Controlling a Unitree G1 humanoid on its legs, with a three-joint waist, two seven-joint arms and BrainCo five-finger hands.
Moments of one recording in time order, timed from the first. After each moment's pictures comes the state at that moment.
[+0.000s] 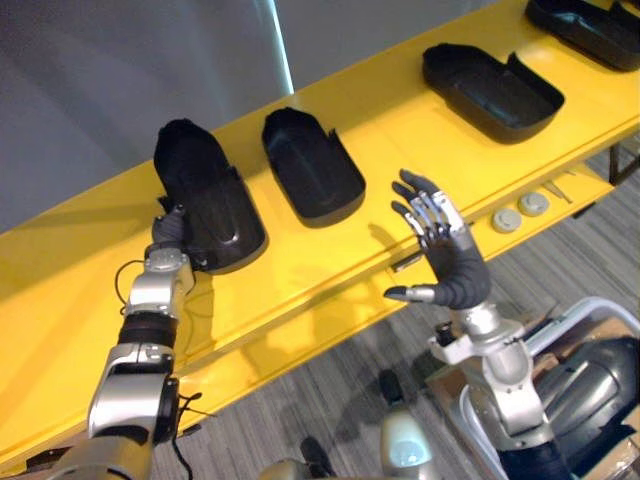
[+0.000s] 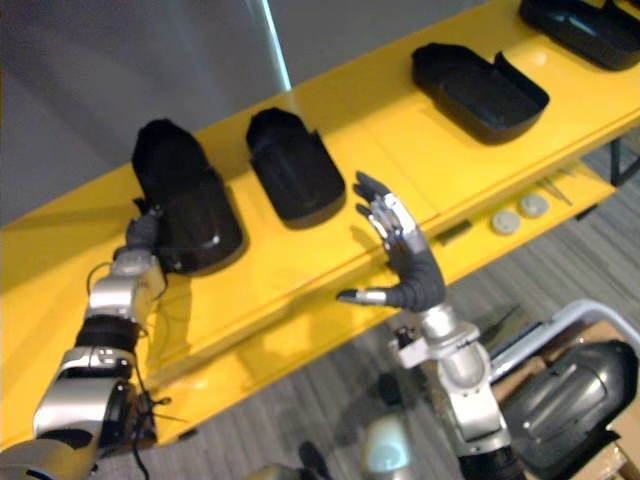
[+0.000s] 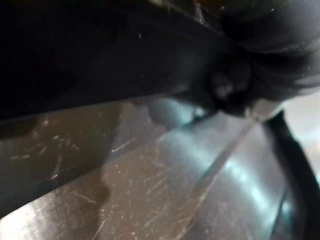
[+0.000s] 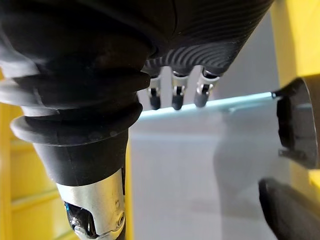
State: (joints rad) left arm -0.72 0.46 0.09 0.64 -0.22 0.41 0.28; right arm -0.04 -0.32 0.21 -0.35 0.28 -0.41 0.19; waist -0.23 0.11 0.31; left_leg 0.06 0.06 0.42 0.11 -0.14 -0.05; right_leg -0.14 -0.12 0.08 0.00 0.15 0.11
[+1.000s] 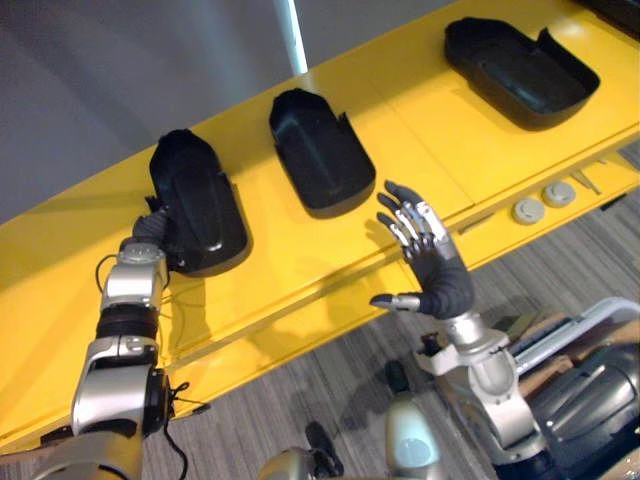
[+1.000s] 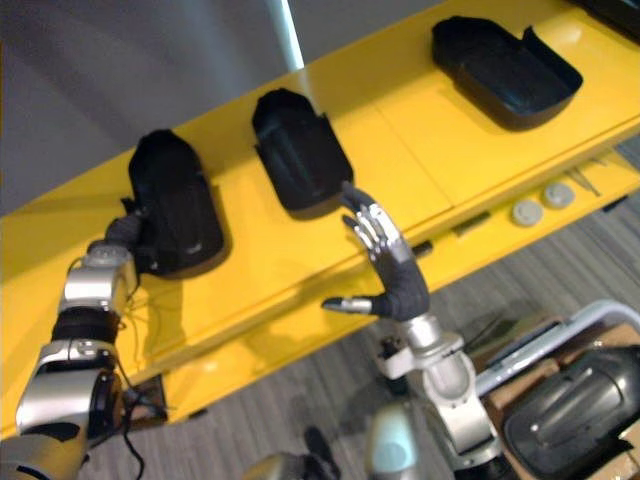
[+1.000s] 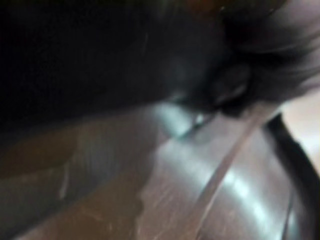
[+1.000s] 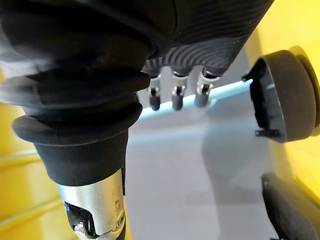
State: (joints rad) left arm -0.73 0.50 0.17 0.66 -0.07 0.51 0.14; right arm -0.01 -0.33 0.28 -0.38 0.28 -0.39 0.08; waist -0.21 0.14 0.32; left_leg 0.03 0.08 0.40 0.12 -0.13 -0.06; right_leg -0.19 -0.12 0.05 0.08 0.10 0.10
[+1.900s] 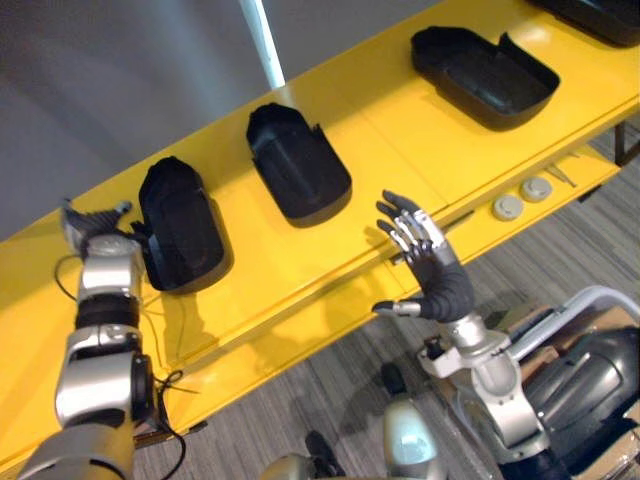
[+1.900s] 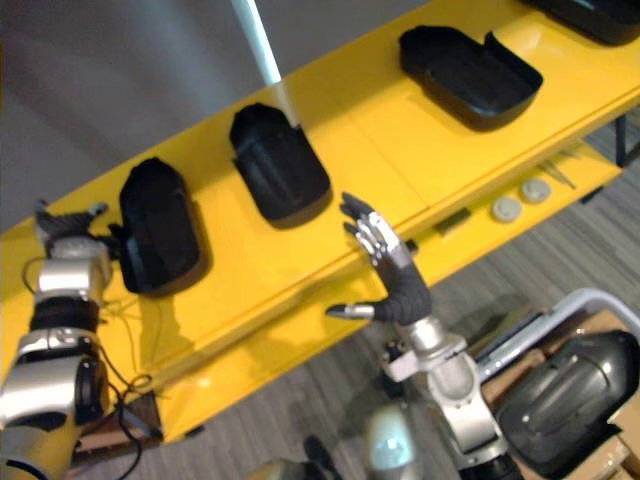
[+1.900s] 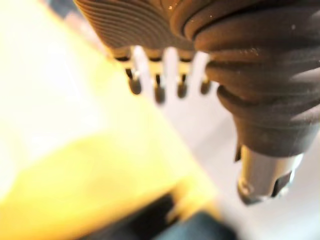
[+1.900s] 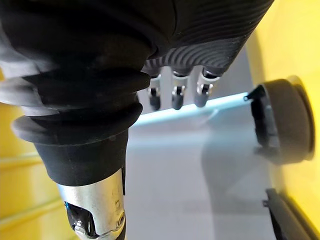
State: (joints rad) left arm -0.84 0.63 0.22 0.76 0.01 0.40 0.61; right arm 0.00 -0.37 0.29 -0.30 0.28 -0.45 0.13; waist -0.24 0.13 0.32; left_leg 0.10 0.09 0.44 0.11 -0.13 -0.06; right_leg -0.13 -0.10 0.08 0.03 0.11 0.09
